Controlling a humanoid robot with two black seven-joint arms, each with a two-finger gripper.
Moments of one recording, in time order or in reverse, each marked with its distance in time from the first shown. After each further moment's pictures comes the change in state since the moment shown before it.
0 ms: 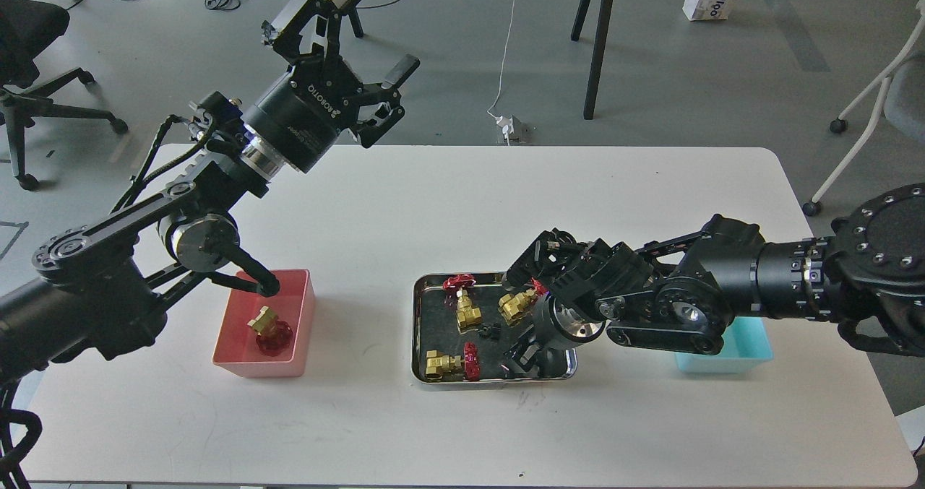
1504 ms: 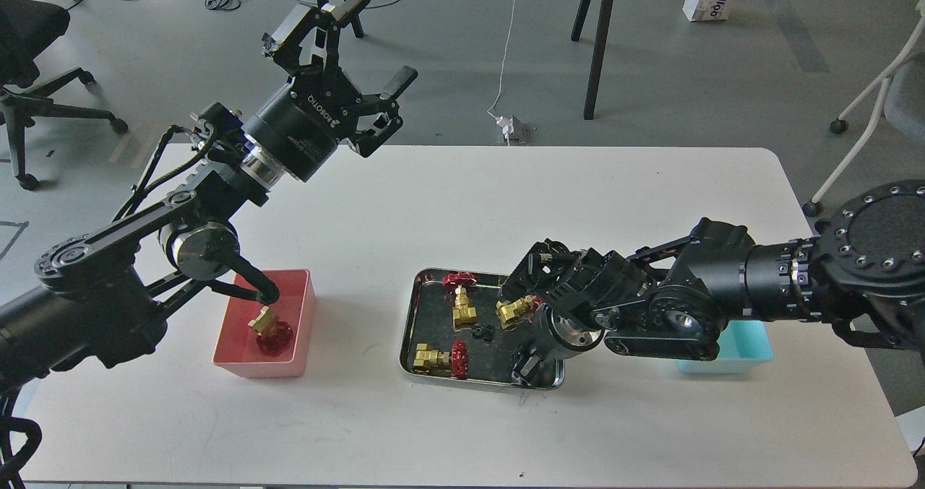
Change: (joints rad) left arm 0.024 -0.001 0.000 0.002 0.000 -0.001 0.000; right arm 0.019 0.031 -0.053 0.015 -0.001 0.012 0.002
